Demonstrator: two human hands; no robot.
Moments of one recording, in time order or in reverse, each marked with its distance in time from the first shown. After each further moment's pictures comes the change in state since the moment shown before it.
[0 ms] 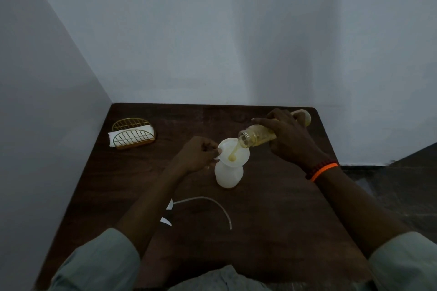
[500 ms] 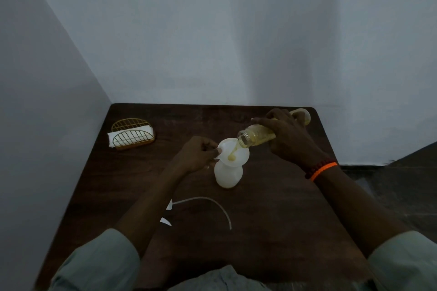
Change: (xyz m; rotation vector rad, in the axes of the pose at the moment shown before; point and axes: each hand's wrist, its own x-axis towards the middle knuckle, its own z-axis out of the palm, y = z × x) left_hand 0.002 -0.002 0.001 -0.005 0.007 -0.001; right_hand 0.001 0.000 -0.001 -0.020 0.001 -0.001
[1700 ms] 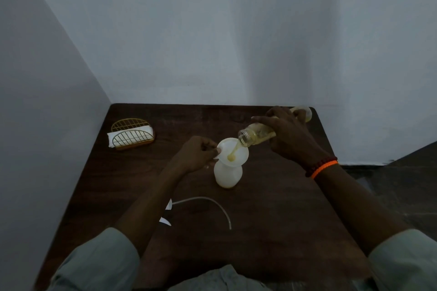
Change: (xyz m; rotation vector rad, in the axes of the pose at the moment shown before) left_hand 0.000 0.001 -0.001 0.001 -0.006 0.002; right_hand 0.001 0.000 -0.006 -0.018 0.018 -0.004
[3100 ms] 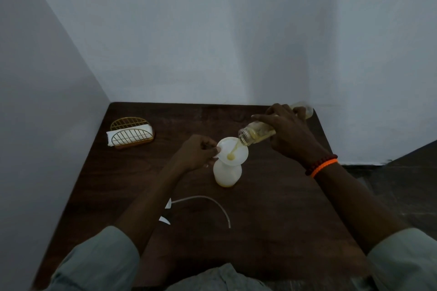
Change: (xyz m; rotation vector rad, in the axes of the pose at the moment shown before) left_hand 0.001 0.000 0.001 0.009 0.008 -0.002; right_hand 0.001 -0.003 -0.006 -0.036 0.013 -0.003
